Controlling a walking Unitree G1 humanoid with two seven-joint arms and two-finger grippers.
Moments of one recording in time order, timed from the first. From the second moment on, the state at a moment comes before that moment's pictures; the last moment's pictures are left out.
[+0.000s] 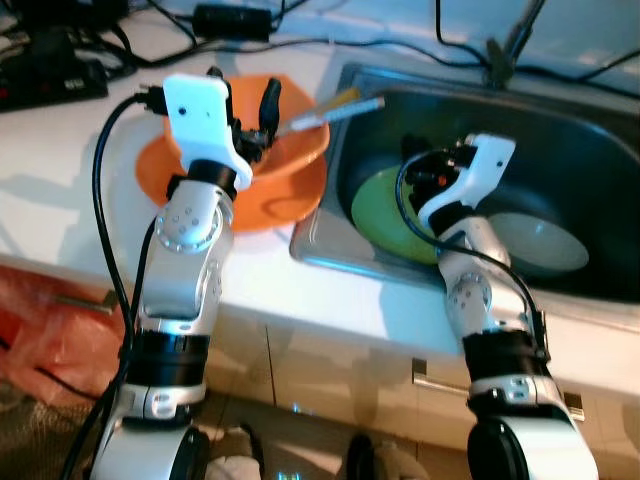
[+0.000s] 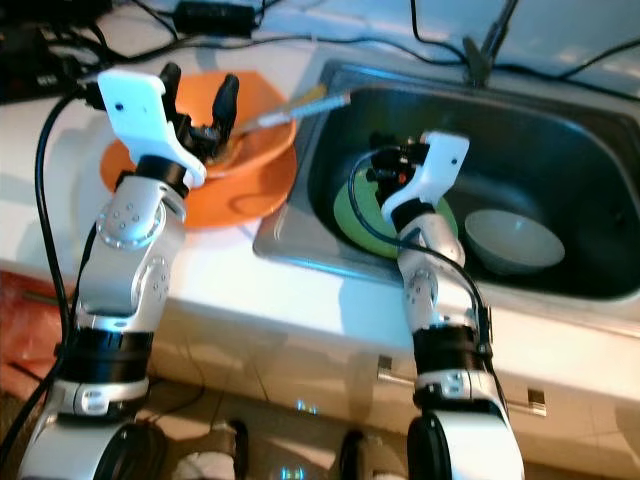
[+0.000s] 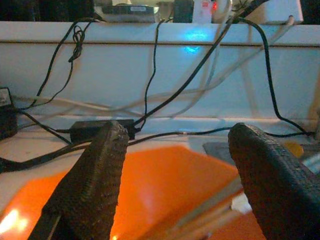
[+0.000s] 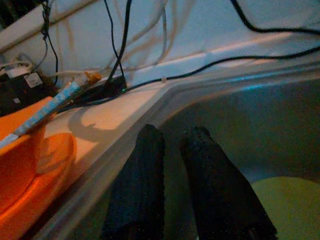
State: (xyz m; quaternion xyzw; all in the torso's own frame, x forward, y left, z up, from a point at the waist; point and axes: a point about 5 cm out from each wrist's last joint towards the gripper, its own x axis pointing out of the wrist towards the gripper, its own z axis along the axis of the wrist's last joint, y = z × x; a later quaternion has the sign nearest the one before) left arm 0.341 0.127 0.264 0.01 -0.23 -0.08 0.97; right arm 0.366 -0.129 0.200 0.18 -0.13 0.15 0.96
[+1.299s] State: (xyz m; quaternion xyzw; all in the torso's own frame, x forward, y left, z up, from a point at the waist) left arm 0.342 0.137 0.261 0.03 -0.22 -0.06 0.97; right arm 0.364 -0.128 0.191 0.18 -0.11 0.14 0.97
